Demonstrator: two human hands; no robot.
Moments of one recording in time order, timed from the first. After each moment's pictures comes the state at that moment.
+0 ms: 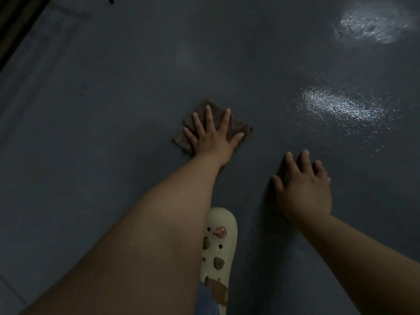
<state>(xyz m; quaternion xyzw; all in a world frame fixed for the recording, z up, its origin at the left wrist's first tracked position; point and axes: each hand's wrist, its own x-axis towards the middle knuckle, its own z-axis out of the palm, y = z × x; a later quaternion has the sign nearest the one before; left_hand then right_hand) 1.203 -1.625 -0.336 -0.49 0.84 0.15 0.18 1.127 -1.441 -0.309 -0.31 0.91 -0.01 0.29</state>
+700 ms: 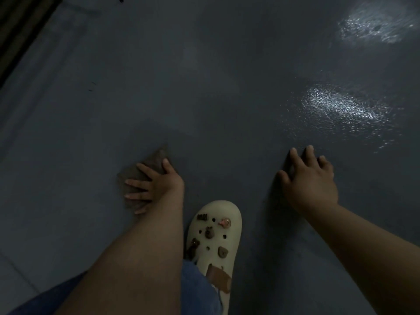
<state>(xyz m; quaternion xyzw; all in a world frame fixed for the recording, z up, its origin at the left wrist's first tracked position) 1.323 -1.607 -0.335 -0.88 0.43 0.20 0.08 1.122 -1.441 -0.308 -0.33 0.90 -0.02 0.29</state>
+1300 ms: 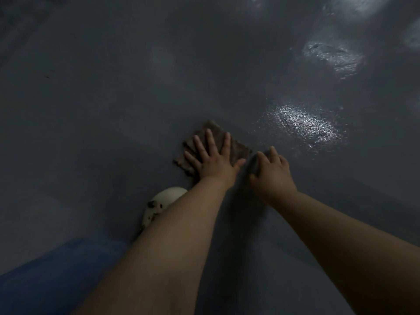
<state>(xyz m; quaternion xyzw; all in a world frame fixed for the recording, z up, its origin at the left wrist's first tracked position) 1.190 -1.508 -0.334 -0.48 0.83 0.20 0.19 1.109 -1.415 -0.289 -0.35 0.87 -0.03 0.34</state>
